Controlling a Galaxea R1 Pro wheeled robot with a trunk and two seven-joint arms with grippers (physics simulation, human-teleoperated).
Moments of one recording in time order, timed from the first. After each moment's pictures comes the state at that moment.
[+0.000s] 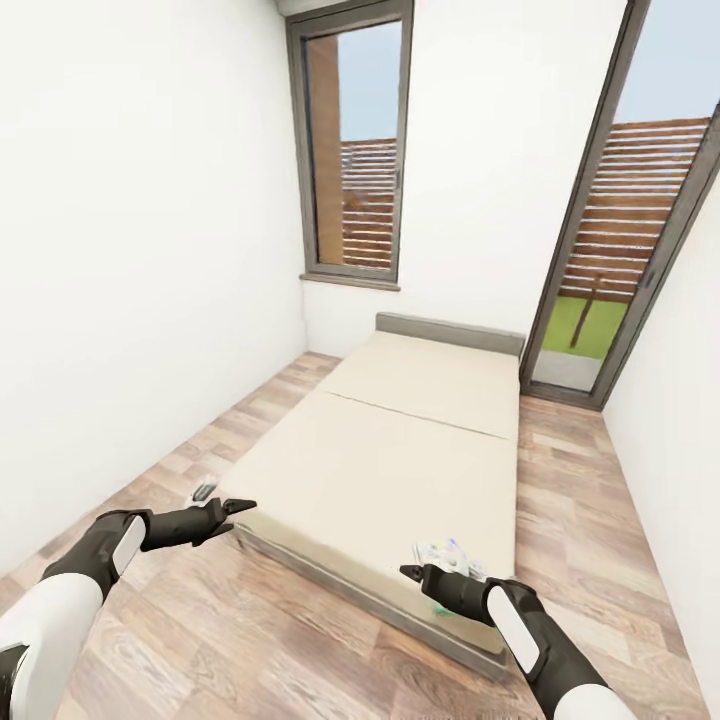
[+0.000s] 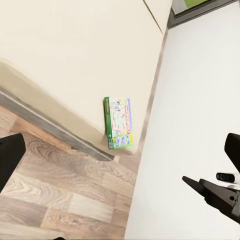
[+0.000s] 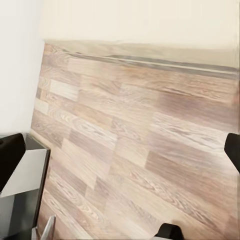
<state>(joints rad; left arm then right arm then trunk) -0.82 0.24 0.32 -0.42 0.07 0.76 -0.89 -0.49 0.00 0.04 -0.72 -0.56 0.58 0.27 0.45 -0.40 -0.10</state>
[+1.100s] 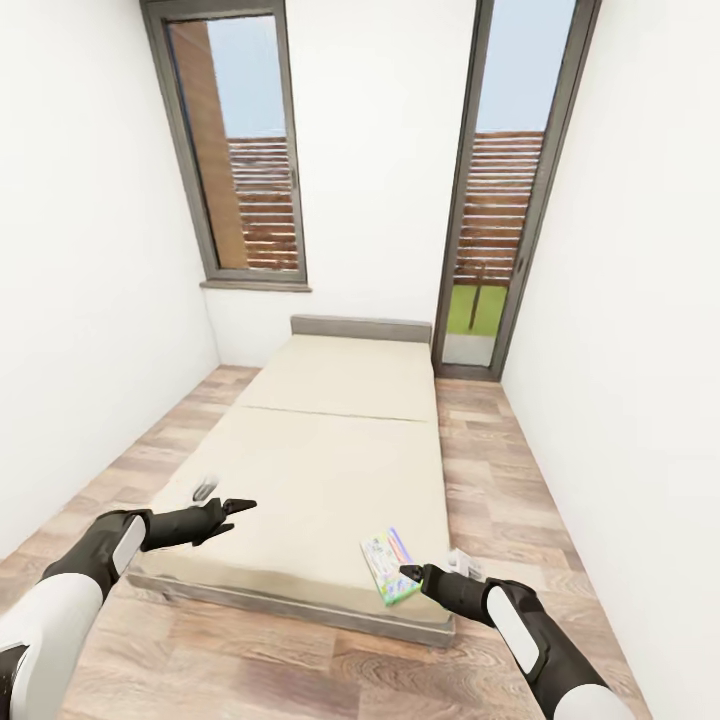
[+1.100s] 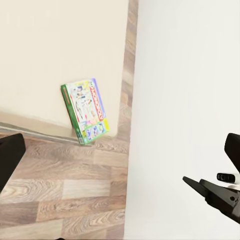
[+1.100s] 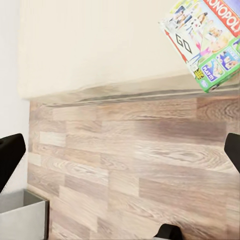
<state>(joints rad) -0.82 0.24 0.32 -0.42 0.07 0.75 -0.89 -0.49 0.00 0.05 -0.71 -0.56 0.58 0.27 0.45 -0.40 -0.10</state>
